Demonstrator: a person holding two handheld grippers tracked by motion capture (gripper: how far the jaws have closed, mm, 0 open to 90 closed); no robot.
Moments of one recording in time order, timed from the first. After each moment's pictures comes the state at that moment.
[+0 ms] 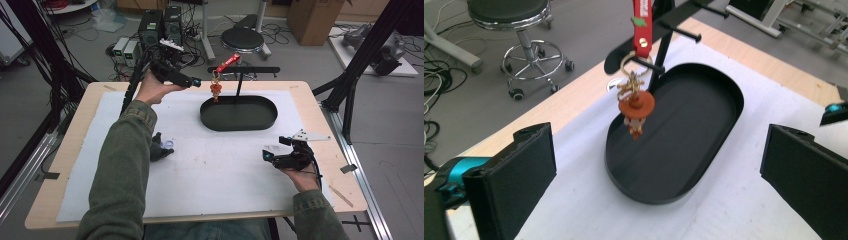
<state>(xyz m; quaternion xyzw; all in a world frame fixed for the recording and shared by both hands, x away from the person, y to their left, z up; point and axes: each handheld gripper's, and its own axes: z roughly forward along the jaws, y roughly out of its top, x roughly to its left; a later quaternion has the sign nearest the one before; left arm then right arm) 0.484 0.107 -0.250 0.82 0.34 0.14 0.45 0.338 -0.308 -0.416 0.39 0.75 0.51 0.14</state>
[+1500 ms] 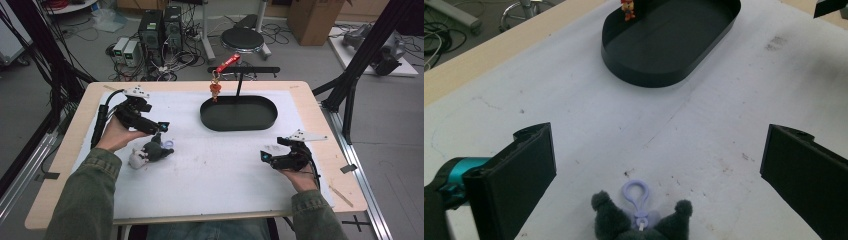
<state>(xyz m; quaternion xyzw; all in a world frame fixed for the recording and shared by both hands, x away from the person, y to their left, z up) 0.391 0.185 -0.317 0.83 0.34 0.13 0.42 0.337 -0.302 -0.417 0.39 0.76 0.50 0.14</state>
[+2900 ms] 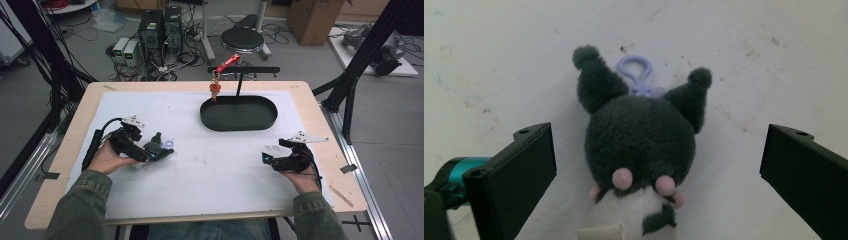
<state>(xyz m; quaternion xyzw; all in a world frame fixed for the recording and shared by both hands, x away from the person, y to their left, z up) 0.363 0.211 -0.383 0.87 0.37 0.08 0.32 0.334 -0.306 -0.419 0.39 0.76 0.49 0.15</state>
